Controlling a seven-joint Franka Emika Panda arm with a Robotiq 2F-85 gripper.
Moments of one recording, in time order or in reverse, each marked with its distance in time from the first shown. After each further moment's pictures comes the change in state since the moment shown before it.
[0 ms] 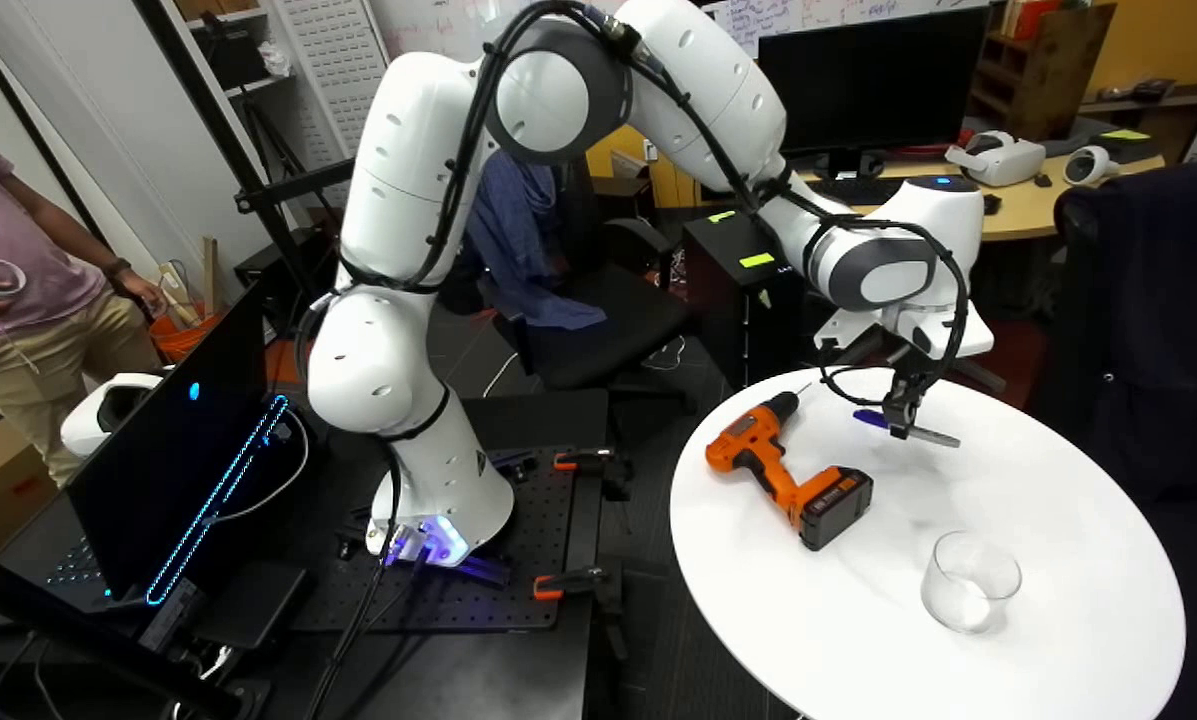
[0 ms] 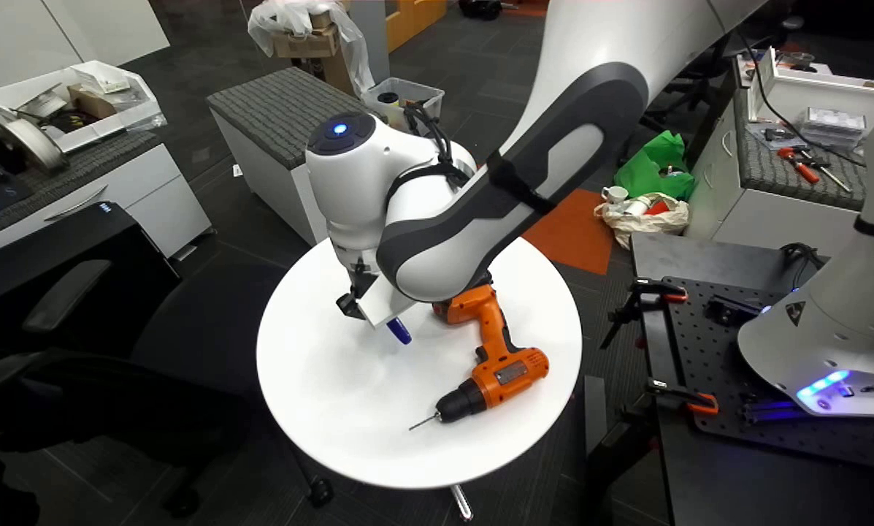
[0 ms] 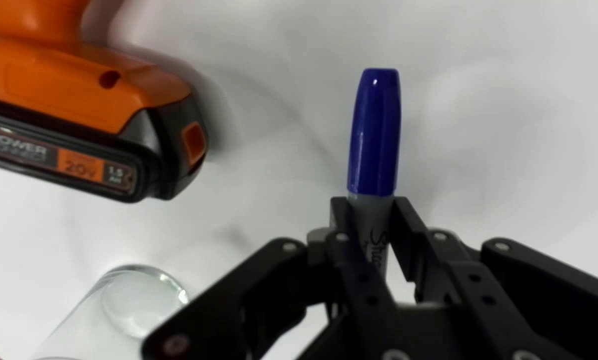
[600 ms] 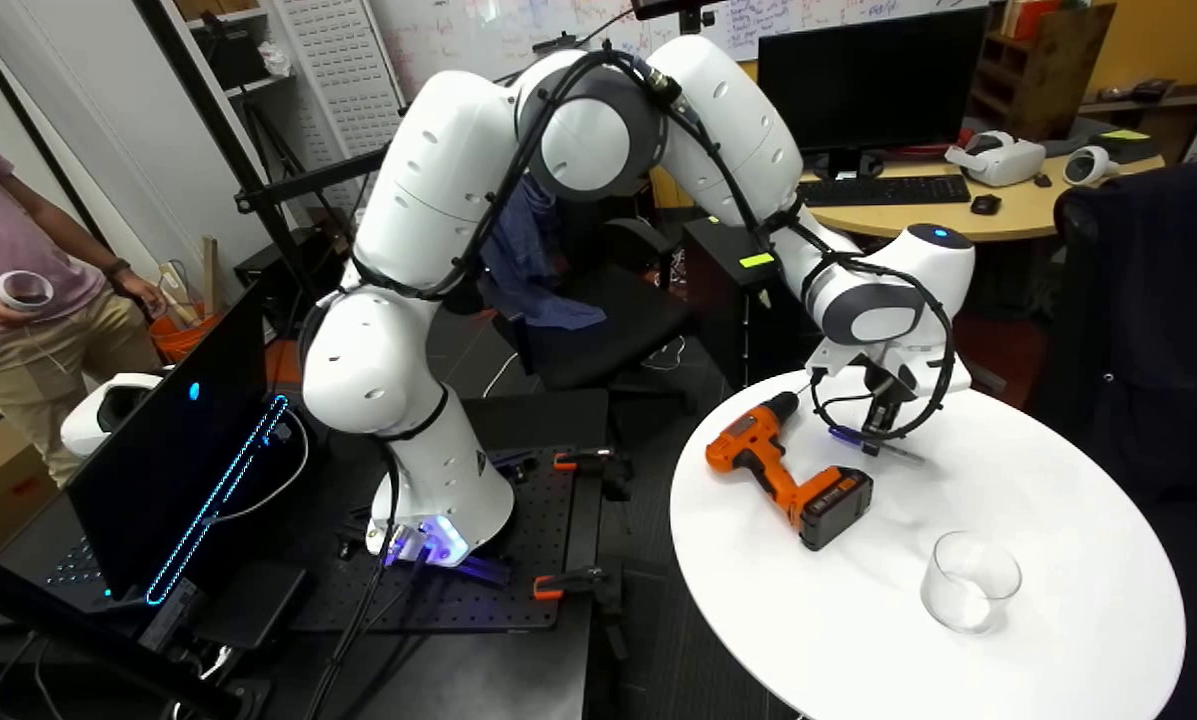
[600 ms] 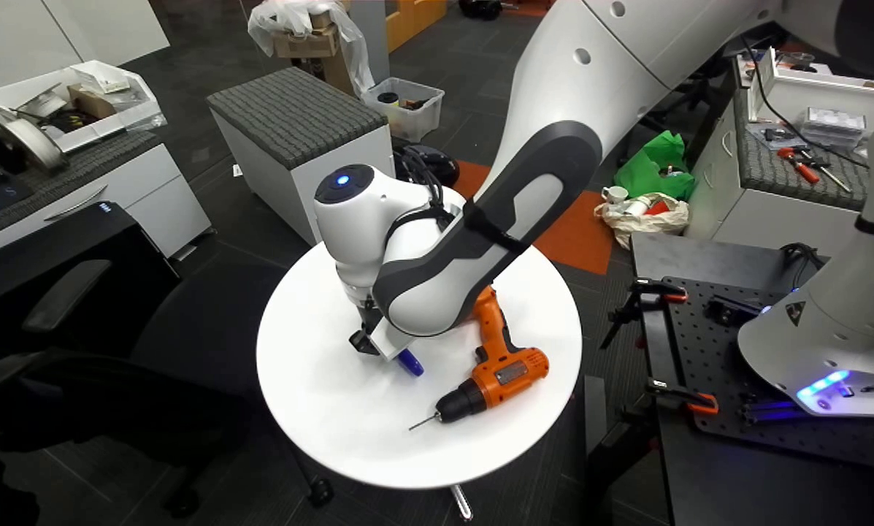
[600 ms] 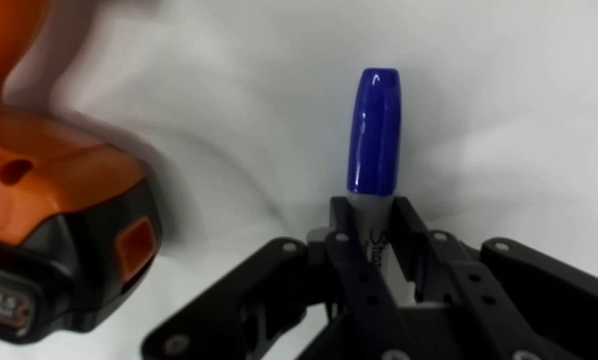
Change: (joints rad) arm -0.054 0.120 0.080 0.045 0.080 -0.001 -0.114
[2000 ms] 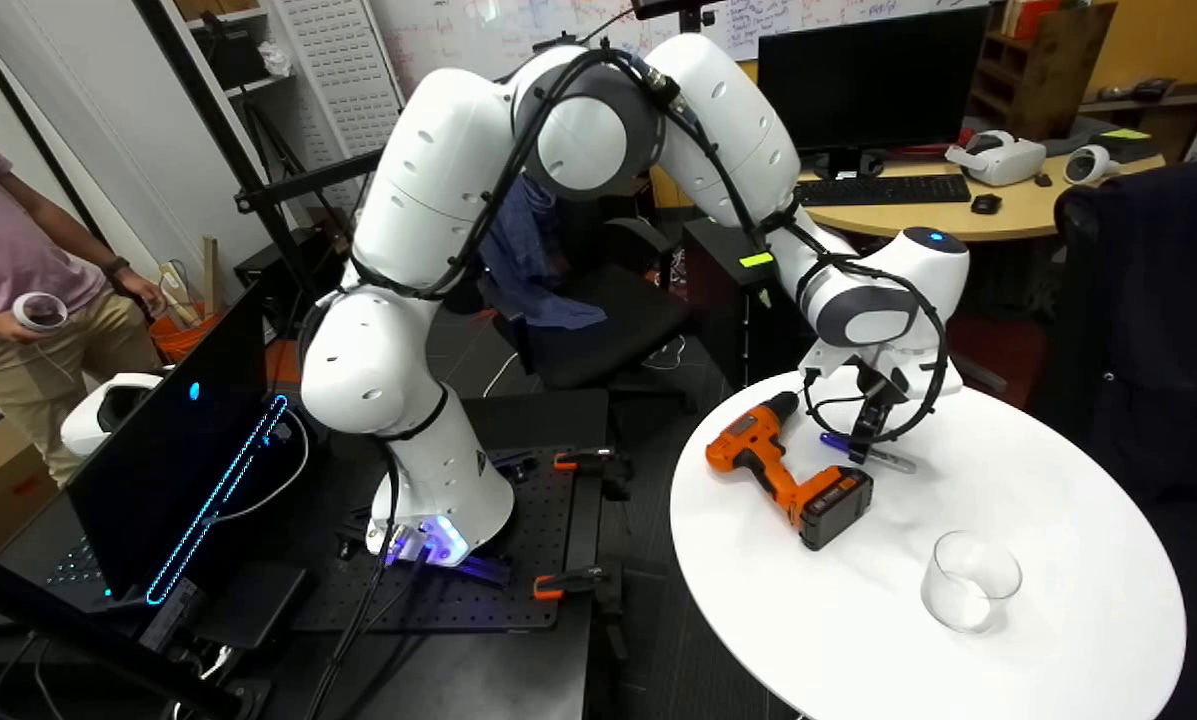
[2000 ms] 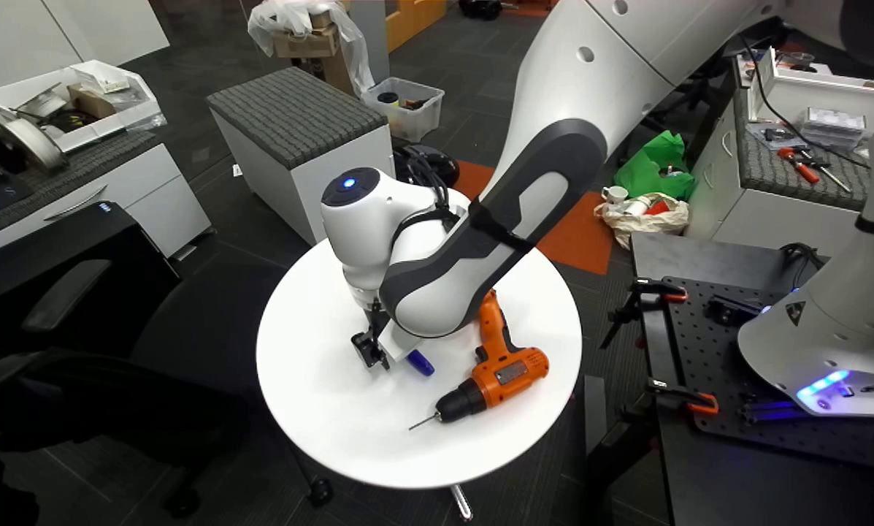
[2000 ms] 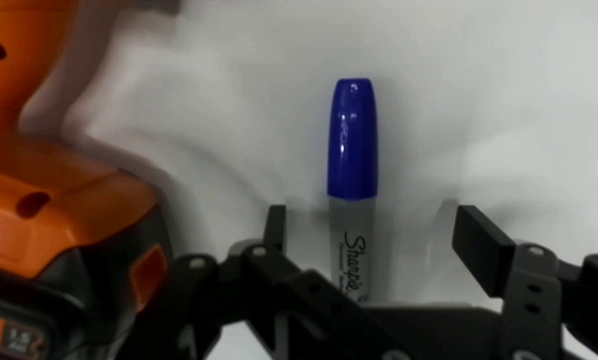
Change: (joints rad) arm -0.020 -0.009 0.024 -0.029 0.001 -0.001 -0.004
